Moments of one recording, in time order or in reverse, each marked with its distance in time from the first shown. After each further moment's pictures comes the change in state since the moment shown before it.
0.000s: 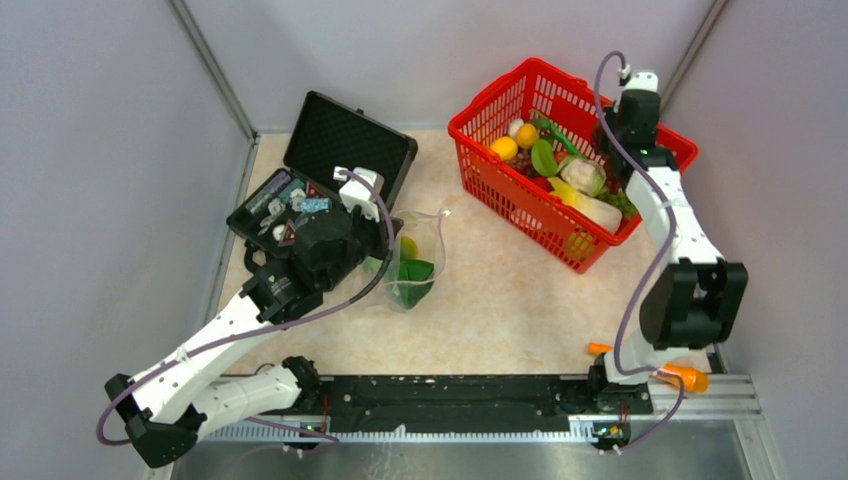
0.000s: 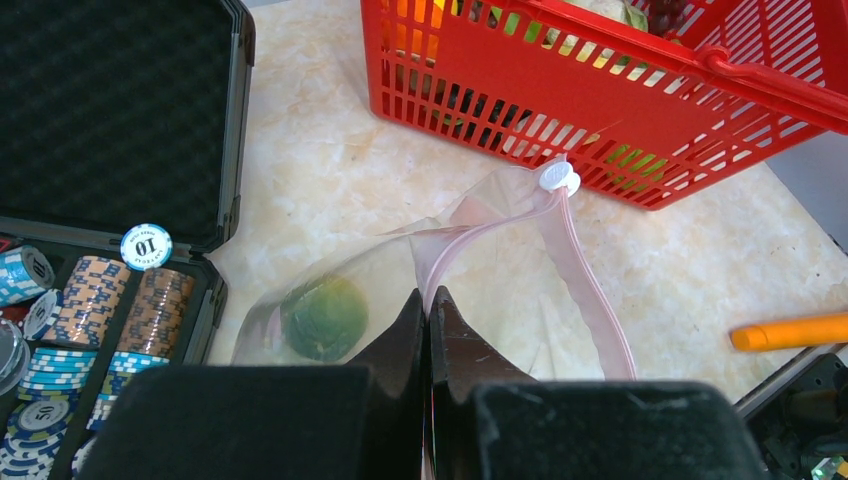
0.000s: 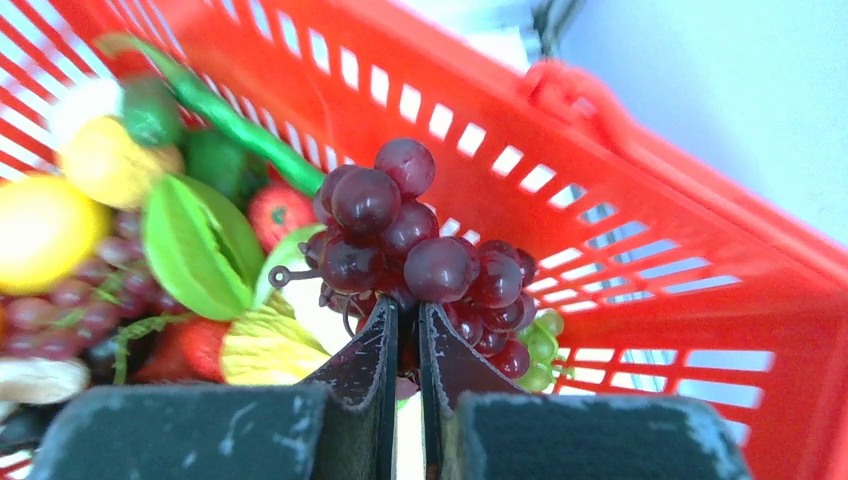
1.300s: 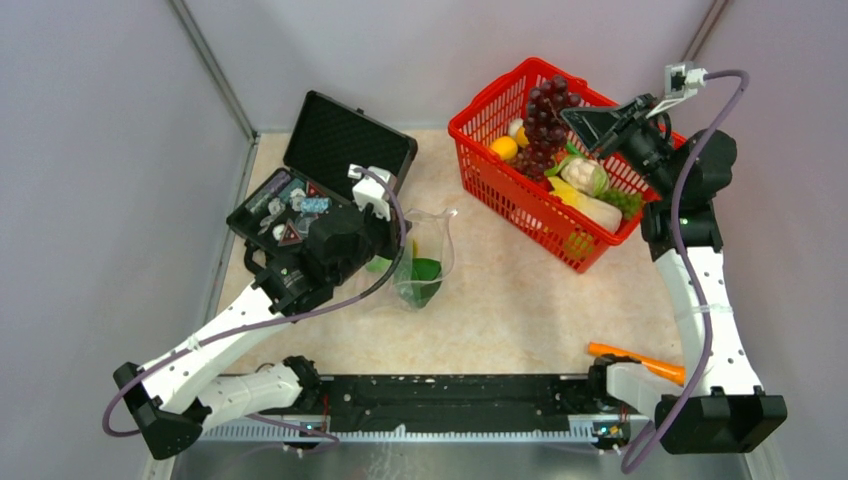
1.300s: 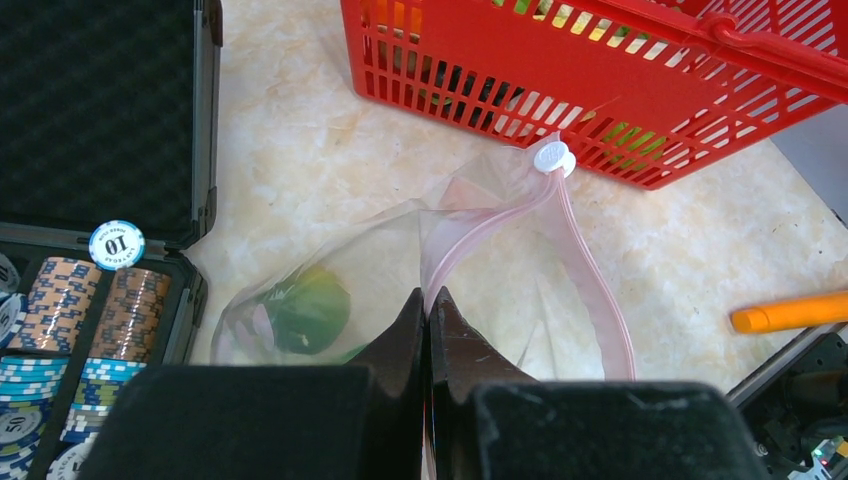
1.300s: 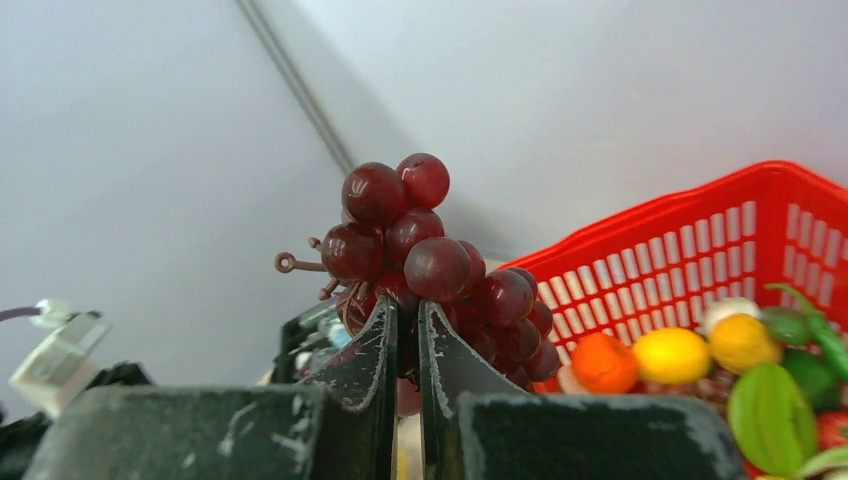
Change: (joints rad) left arm 0.000 0.055 0.003 0.008 0.033 -0.001; right arm 0.006 -0.544 -0.234 0.452 -0.893 0.581
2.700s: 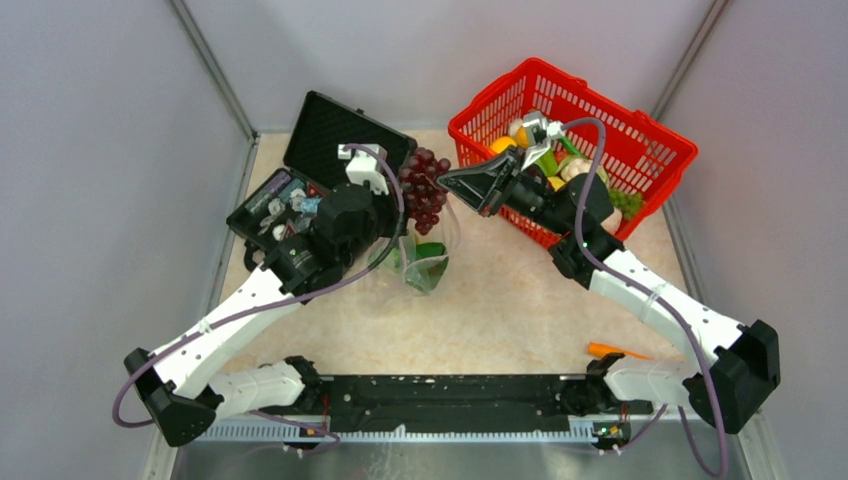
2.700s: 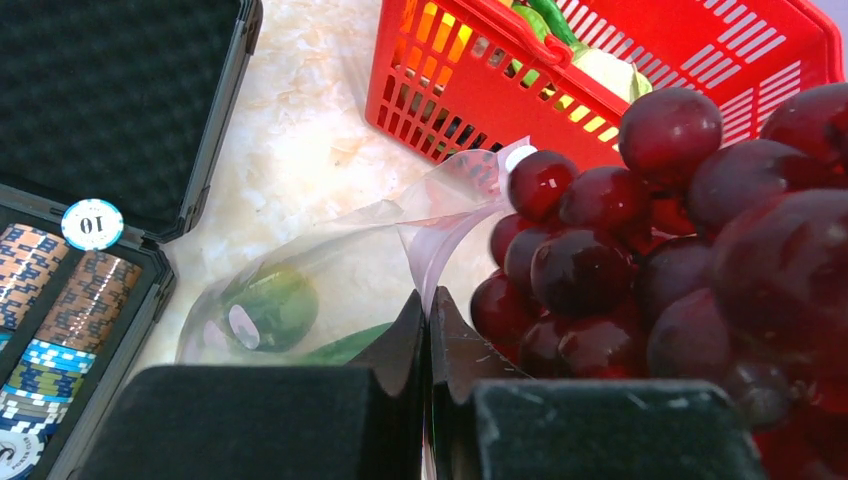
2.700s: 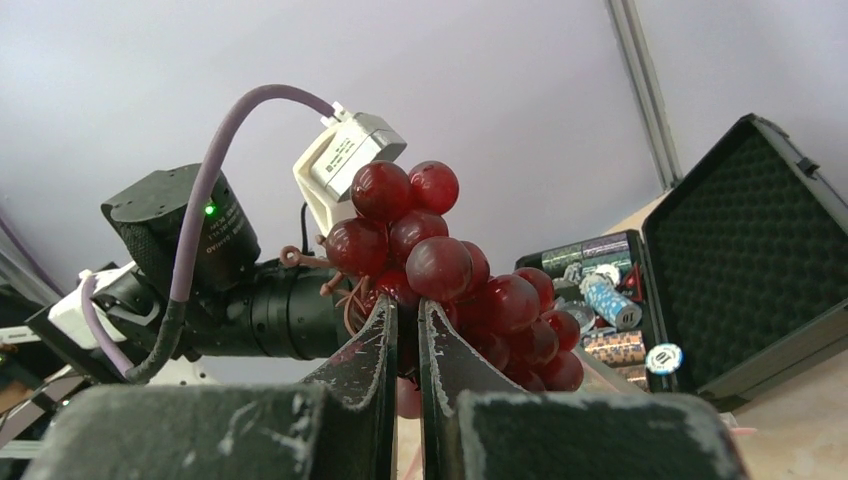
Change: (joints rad) left arm 0.045 0.115 0.125 -0.014 -0.068 -0.206; right arm 0.673 0.096 -0.234 0.410 0.192 0.072
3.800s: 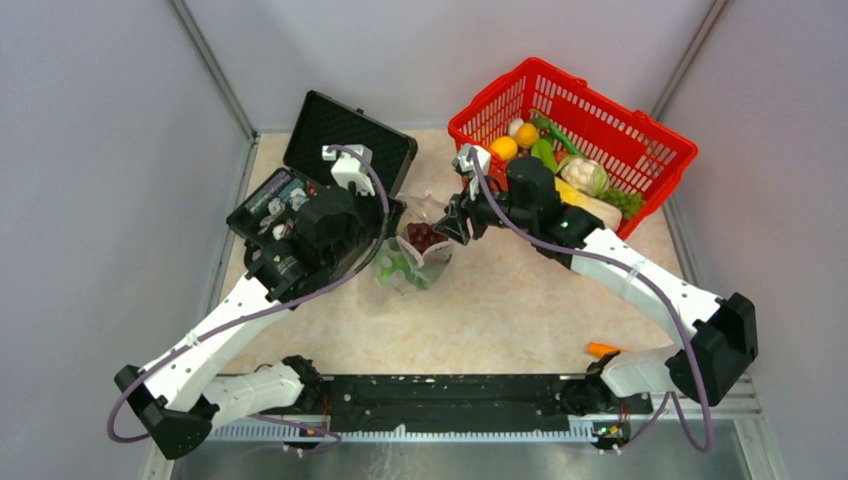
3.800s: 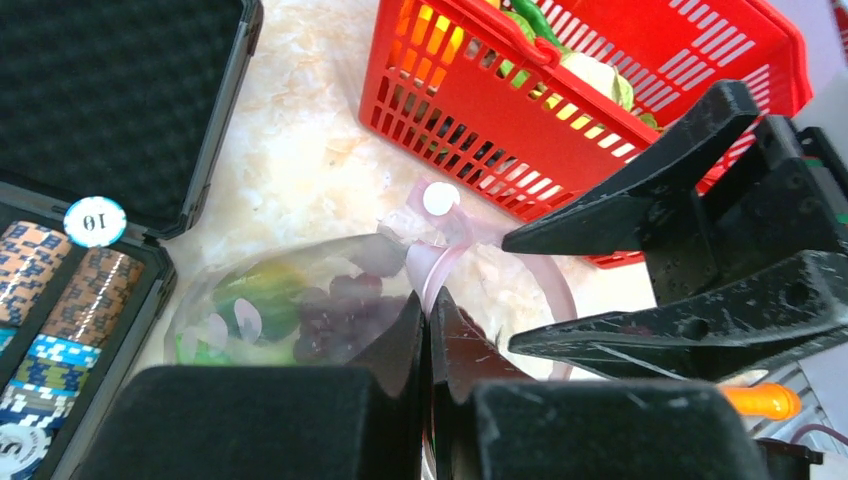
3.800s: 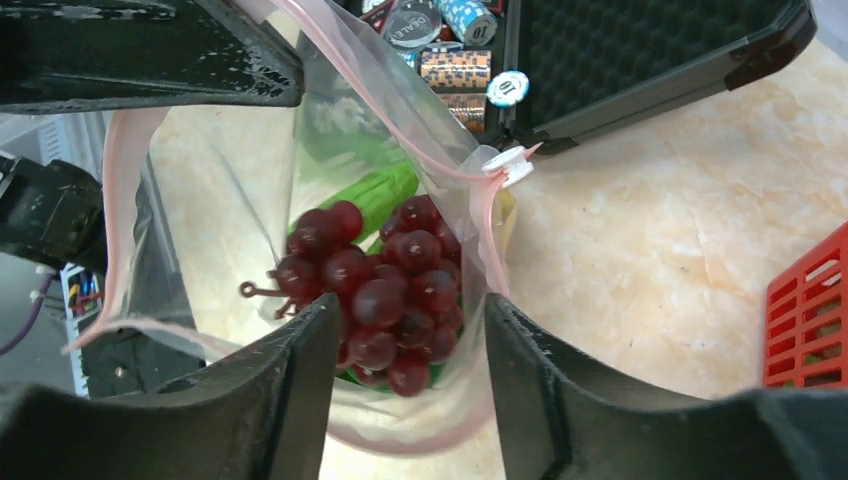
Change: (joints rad) left arm 0.045 -0.070 -0.030 0.000 0.078 -0.001; right arm 0.024 0.149 0.168 -0.743 0.006 -0.671
